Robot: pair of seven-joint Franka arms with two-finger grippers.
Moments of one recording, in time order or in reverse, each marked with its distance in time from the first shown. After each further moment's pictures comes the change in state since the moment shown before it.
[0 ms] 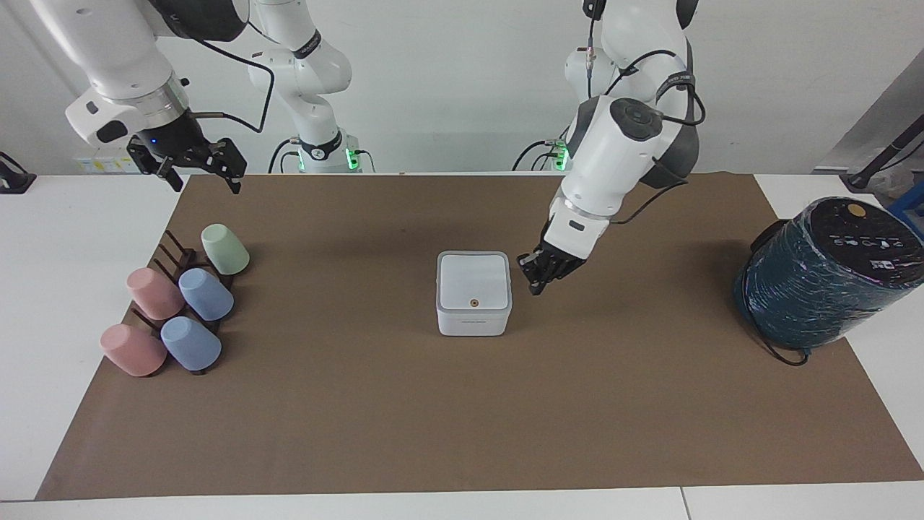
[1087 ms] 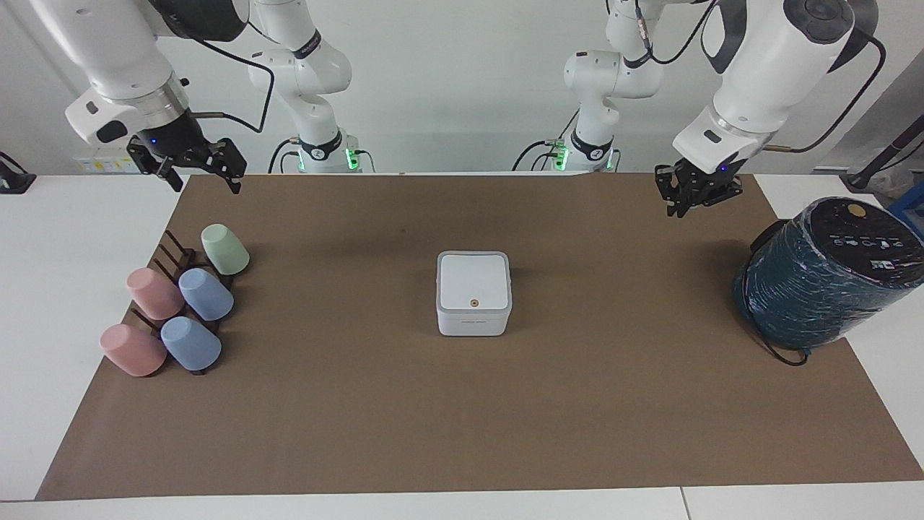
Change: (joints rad) left arm 0.209 -0.221 0.005 0.016 0.220 -0.464 0.645; right arm 0.000 0.000 0.000 0.000 0.000 0.000 0.000
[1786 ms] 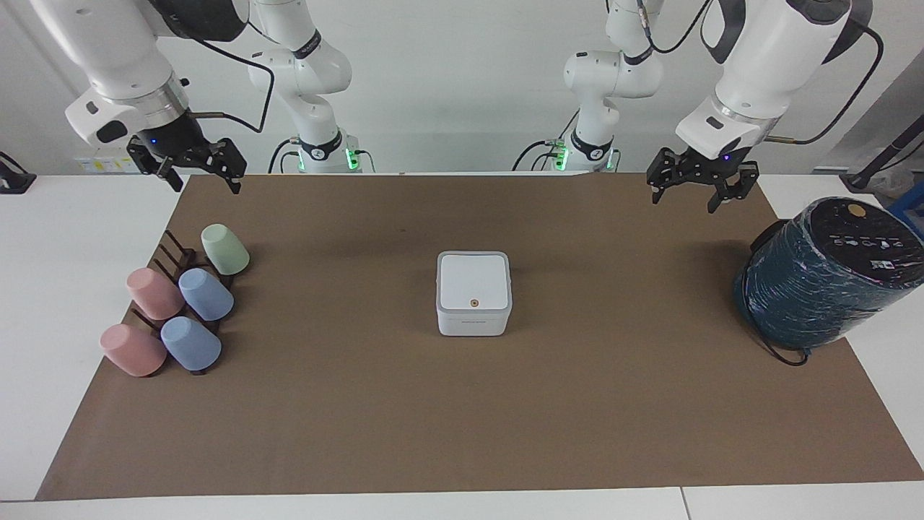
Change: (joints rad) left arm 0.018 -0.052 -0.011 -0.080 0.002 0.105 0.018; right arm 0.000 0.000 0.000 0.000 0.000 0.000 0.000
